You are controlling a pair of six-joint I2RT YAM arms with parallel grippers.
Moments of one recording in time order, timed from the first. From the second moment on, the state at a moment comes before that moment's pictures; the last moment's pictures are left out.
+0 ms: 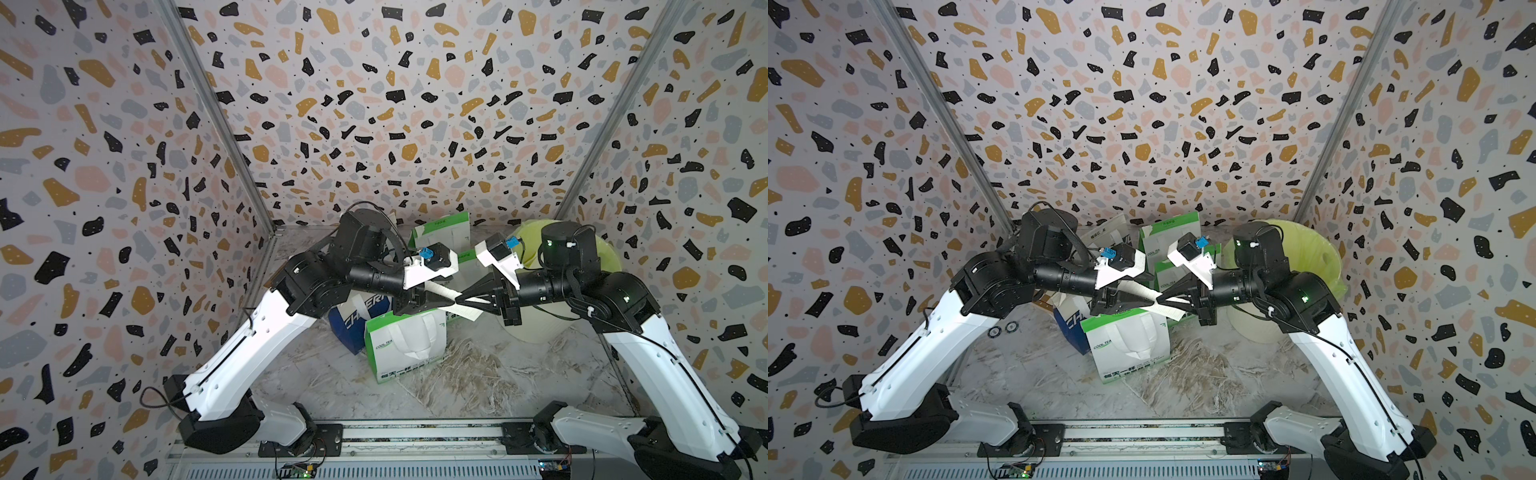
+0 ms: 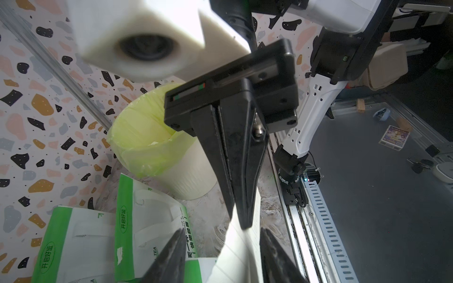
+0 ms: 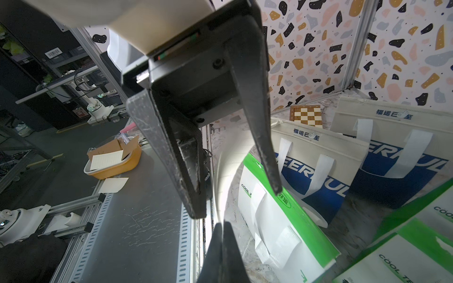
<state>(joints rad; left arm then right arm) -0.84 1.39 1.87 -0.95 0.64 0.50 0.60 1.15 1.62 -0.98 -0.93 -0.19</state>
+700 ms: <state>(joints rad) -0.84 1.37 1.84 -0.93 0.67 0.49 0.60 1.15 1.63 -0.98 -0.90 -0.19</state>
